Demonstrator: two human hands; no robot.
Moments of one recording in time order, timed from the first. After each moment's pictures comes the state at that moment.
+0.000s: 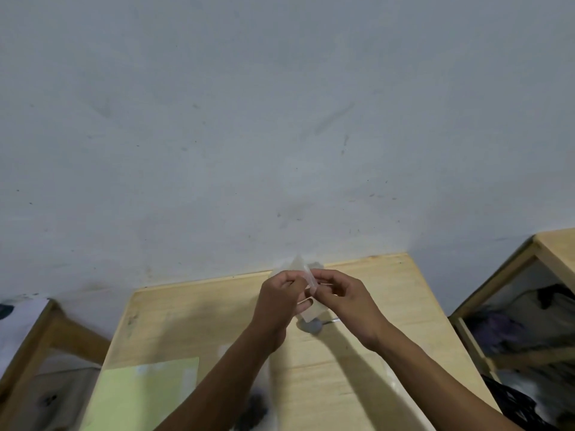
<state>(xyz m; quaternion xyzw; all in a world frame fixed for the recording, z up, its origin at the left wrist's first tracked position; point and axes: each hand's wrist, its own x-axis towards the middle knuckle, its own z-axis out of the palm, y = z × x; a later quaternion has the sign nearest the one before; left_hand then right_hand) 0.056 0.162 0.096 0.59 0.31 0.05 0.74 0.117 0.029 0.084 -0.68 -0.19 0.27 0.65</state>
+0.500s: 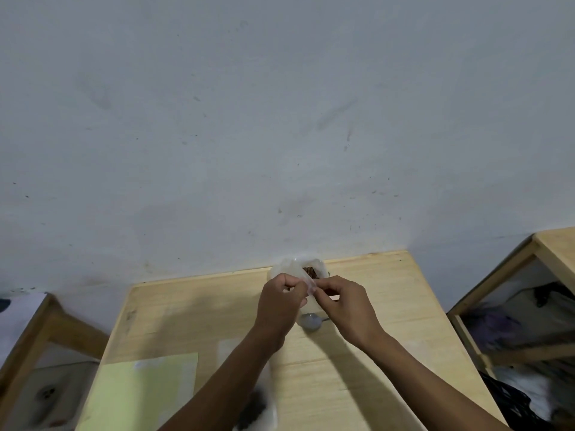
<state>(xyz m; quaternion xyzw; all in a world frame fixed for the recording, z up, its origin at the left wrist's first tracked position) 0.052 0.163 0.079 0.67 0.33 0.08 0.66 0.107 0.033 0.081 -0.80 -0.22 0.15 0.53</state>
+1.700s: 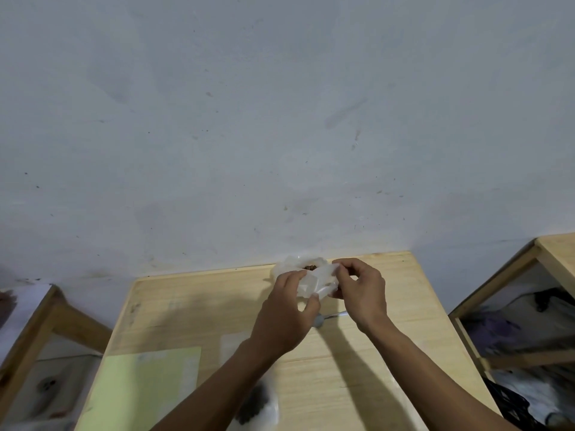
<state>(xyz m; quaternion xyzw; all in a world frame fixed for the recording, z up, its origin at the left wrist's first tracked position) 0.029 0.161 0.069 0.90 0.16 0.11 0.38 0.123 0.038 0.075 -0.76 -0.02 0.11 0.64</state>
